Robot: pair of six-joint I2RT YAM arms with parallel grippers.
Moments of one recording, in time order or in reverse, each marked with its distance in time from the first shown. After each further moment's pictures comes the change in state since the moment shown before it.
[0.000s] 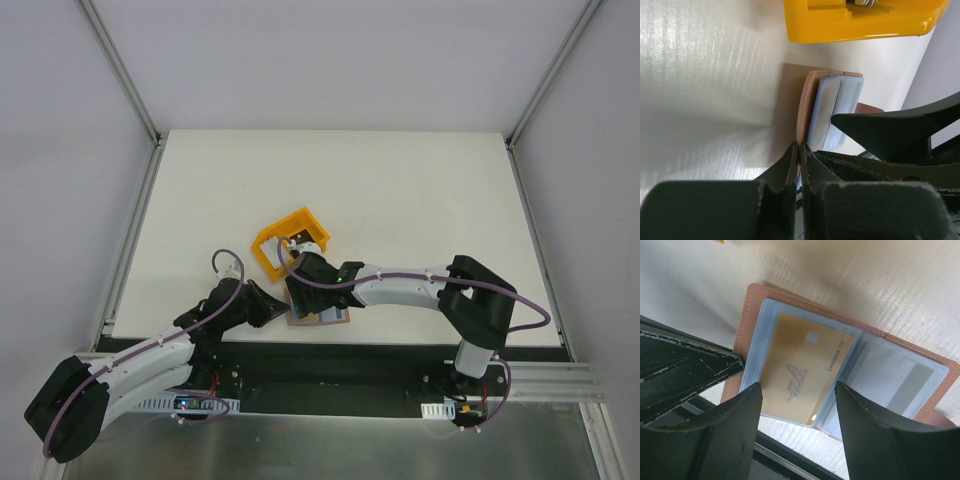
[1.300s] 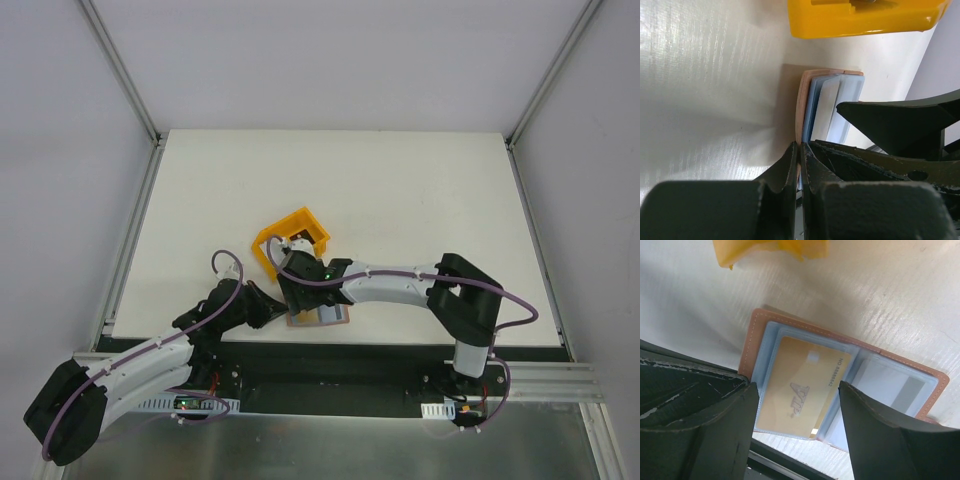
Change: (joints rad) left arm 0.000 -0.026 -0.004 -0.022 0.007 0.000; right arm 0.016 0.063 0.106 -0.071 0.061 -0.001
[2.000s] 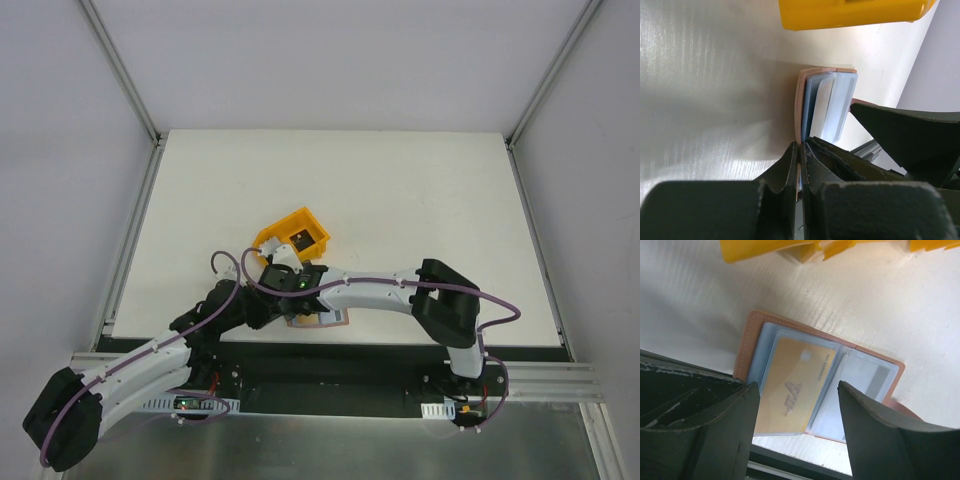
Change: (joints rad) left arm 0.000 -0.053 -0.001 -0.042 0.013 0.000; right arm 0.105 0.117 0.217 -0.254 0.247 -0.032
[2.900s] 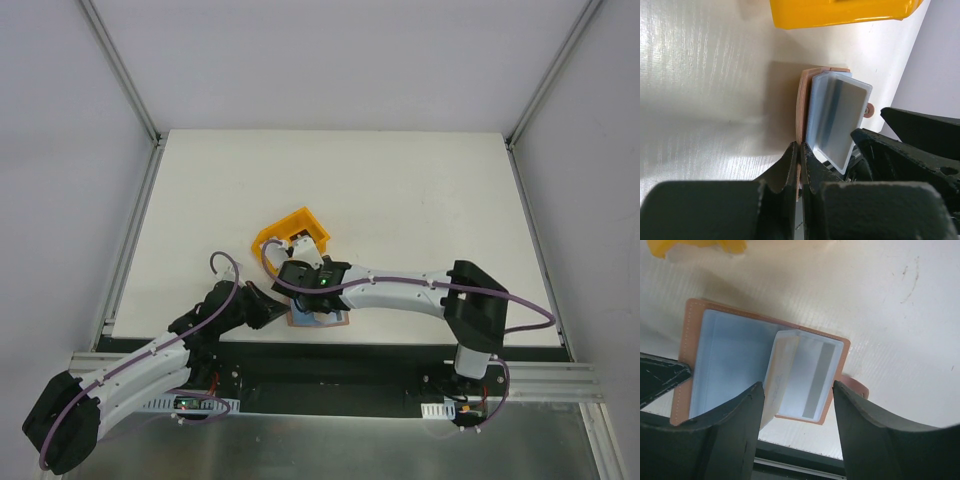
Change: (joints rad) left arm 0.000 -0.037 -0.011 0.006 -0.001 -0.008; right arm -0.019 -0.143 -0.097 -0.067 0.087 0.040
